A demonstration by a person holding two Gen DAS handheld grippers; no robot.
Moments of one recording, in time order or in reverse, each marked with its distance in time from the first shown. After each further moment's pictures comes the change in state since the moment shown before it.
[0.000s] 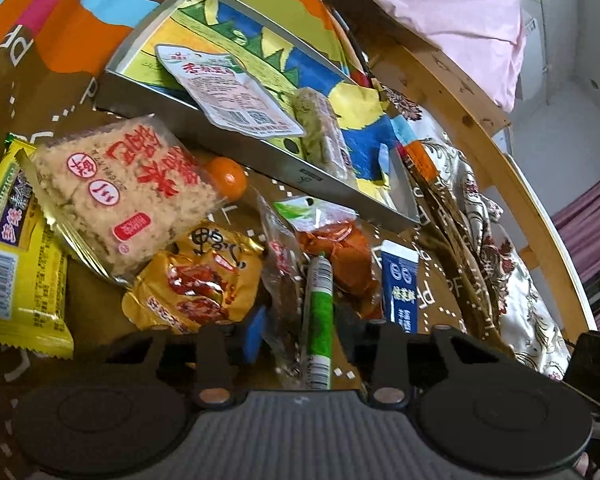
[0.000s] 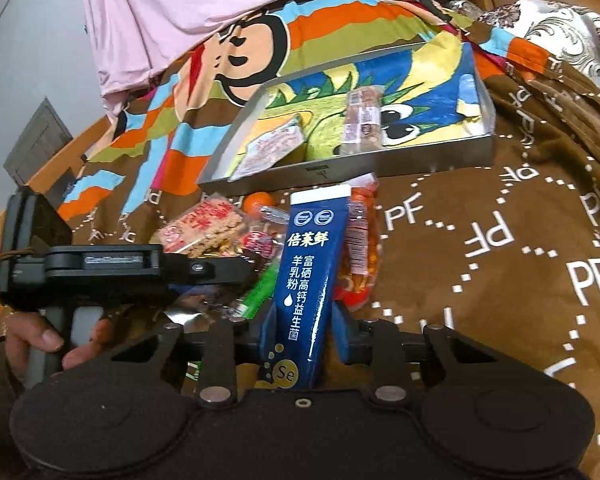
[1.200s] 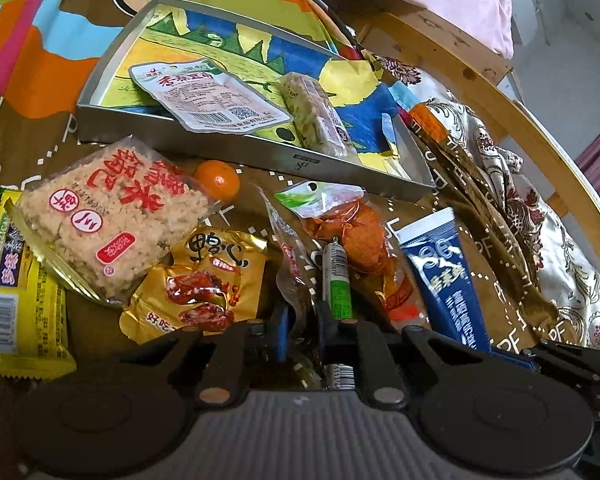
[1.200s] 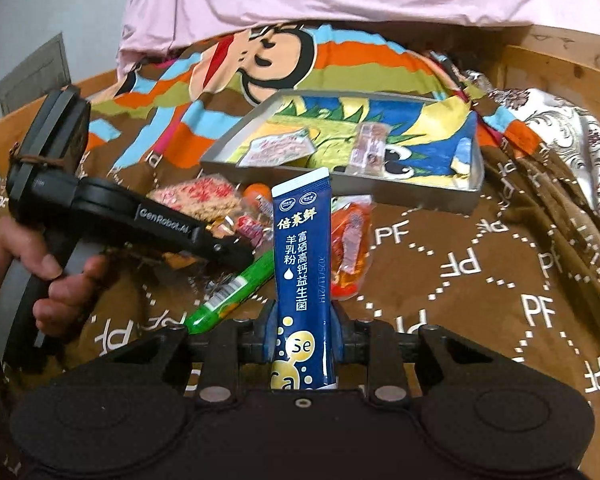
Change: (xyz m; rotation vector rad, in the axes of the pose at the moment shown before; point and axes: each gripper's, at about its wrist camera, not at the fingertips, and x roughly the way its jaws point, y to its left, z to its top) left arm 0.009 -0.024 -0.004 0.174 0.041 0.120; right arm -0.028 0.037 -0.032 -0.265 -0.099 -0.199
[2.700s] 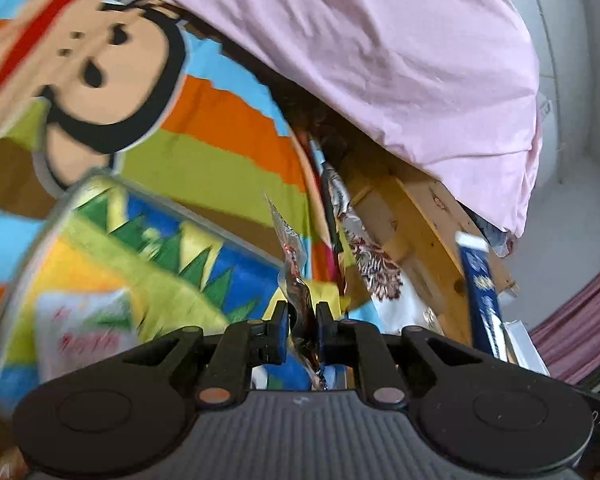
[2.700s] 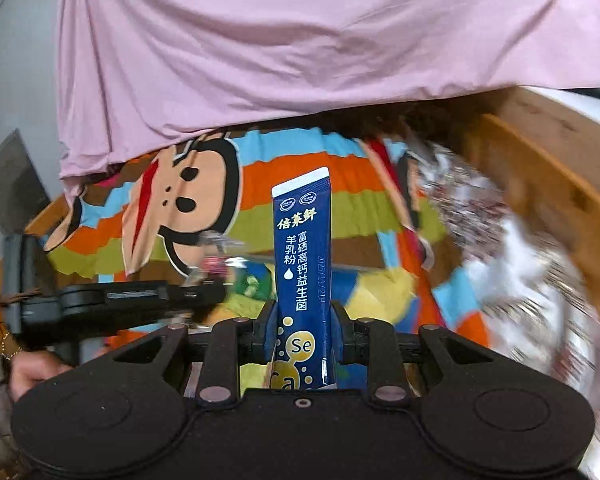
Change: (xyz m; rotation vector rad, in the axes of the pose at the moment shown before) left arm 0.027 -0.029 0.221 -0.221 -0.283 -0.070; right arm 0.072 -0.149 0.273 0.138 -0.053 0.088
